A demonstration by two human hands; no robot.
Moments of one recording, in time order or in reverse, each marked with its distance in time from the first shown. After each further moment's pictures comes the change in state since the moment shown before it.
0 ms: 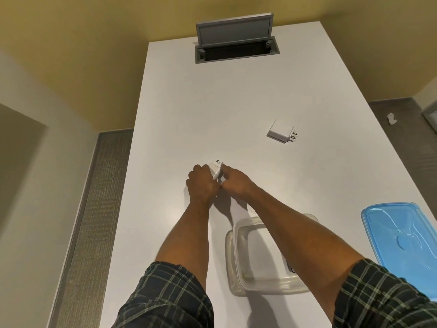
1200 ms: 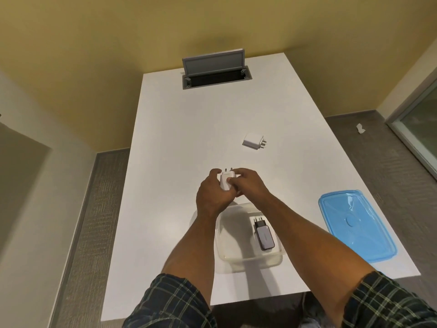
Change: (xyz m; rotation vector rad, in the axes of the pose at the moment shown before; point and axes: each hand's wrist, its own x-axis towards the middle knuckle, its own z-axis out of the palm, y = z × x) left_hand -0.127 0.075 -0.019 -0.386 0.158 0.154; right_hand -0.129 0.015 -0.065 0.475 0.240 -0.018
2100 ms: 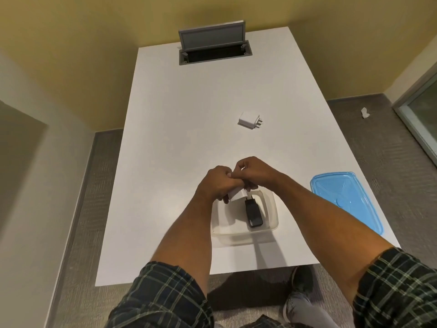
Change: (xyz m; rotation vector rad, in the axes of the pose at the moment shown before) left_hand -0.020 0.015 0.019 -0.039 -0.495 -0.147; right_hand -0.004 0.033 -0.052 -0.256 -0.362 -0.040
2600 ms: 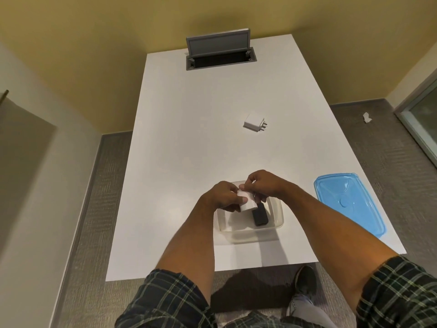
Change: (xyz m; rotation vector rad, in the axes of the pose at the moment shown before) left_hand -0.013 -0.034 0.003 -0.174 -0.261 -0.129; right_hand -0.024 0.009 0.012 -0.167 -0.029 0.166
